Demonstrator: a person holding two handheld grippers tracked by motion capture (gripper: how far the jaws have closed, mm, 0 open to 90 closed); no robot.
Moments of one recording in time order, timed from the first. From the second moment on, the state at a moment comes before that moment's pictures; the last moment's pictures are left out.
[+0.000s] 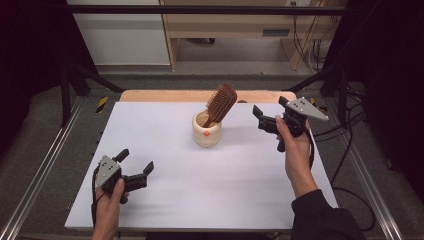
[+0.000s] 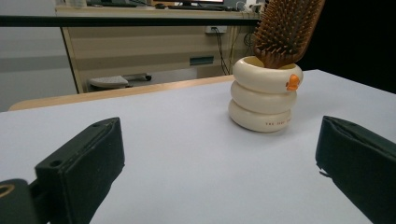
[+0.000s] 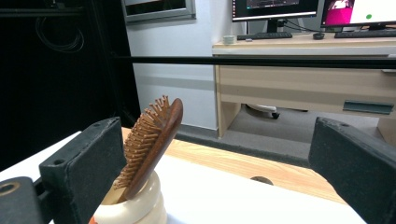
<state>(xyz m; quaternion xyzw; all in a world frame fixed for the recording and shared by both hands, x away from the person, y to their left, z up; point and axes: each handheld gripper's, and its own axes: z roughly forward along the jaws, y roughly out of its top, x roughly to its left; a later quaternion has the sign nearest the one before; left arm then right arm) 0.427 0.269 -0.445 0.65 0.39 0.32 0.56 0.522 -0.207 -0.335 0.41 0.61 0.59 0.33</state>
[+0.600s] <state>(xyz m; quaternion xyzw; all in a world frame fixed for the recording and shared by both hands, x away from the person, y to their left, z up) 0.426 0.270 -0.444 0.65 0.39 0.32 0.56 0.508 -0.227 -0.340 0.42 0.61 0.58 0.34</state>
